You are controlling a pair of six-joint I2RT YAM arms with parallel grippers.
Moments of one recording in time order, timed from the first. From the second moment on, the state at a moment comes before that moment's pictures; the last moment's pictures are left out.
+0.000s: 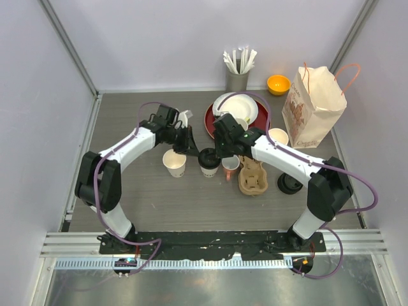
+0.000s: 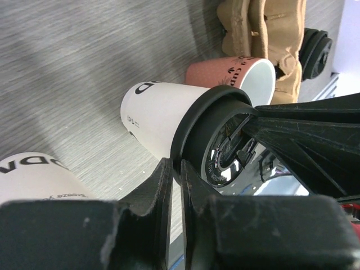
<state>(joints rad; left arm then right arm) -0.41 1.72 1.25 -0.49 0.60 -0.44 0.74 1.63 1.30 -0.58 0.14 0.50</state>
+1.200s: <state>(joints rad) -0.34 1.70 1.39 -0.62 0.56 -0.34 0.78 1.72 1.47 -0.69 0.22 0.47</state>
